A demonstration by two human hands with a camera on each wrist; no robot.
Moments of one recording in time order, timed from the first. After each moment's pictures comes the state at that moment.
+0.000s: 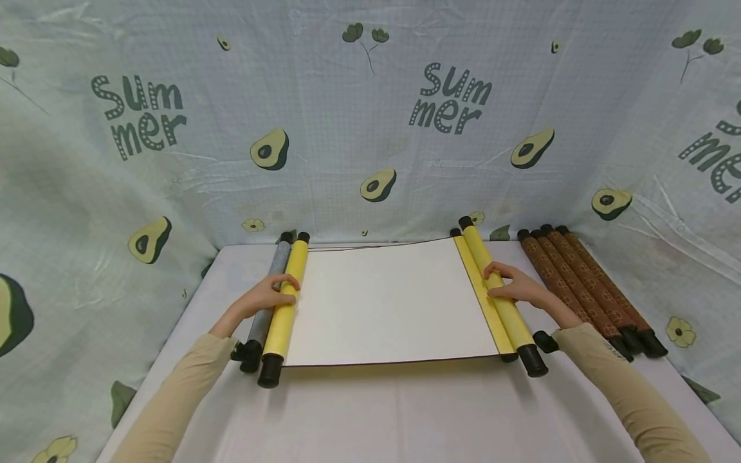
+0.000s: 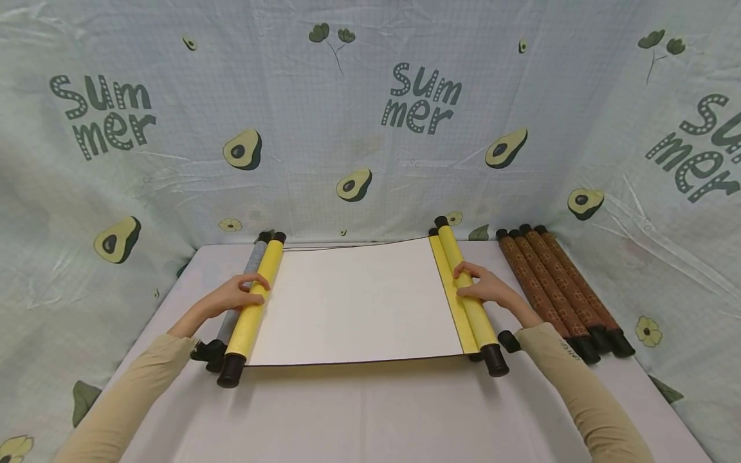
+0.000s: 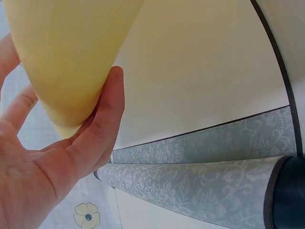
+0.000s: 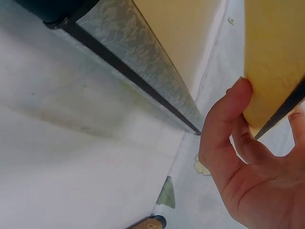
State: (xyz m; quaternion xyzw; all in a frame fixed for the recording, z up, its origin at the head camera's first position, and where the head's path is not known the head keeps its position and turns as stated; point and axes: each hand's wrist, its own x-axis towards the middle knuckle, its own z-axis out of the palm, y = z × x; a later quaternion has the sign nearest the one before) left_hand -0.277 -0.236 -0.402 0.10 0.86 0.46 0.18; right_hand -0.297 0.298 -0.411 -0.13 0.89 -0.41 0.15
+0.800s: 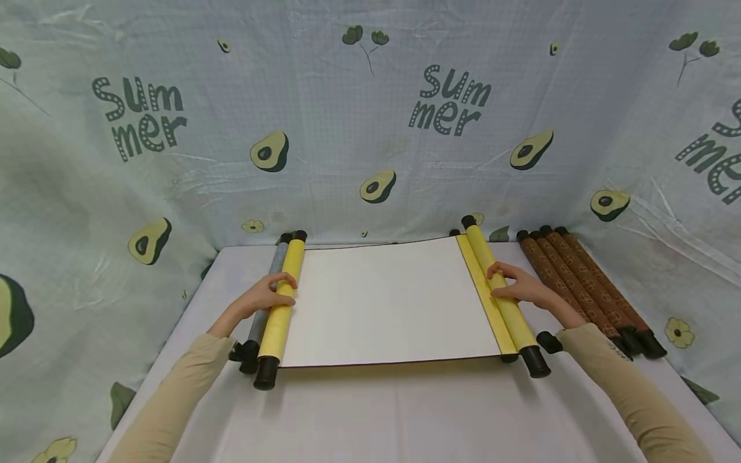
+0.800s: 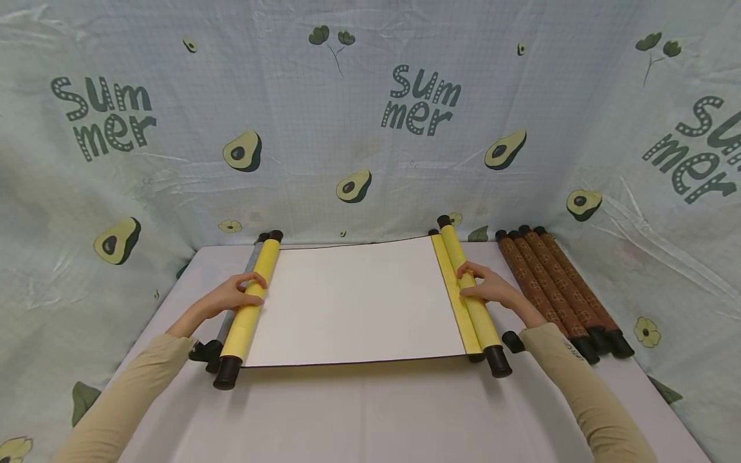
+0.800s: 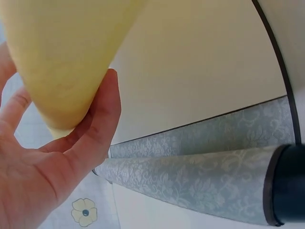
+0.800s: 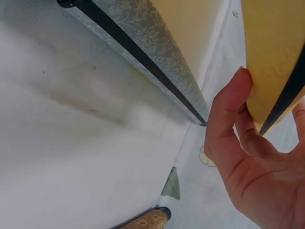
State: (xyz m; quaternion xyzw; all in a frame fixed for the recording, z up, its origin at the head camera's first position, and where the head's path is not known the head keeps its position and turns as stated) left_hand -0.280 -0.242 -0.405 0.10 0.88 0.44 0.16; right_hand -0.295 0.305 -0.409 -0.12 0.89 -0.41 0.15
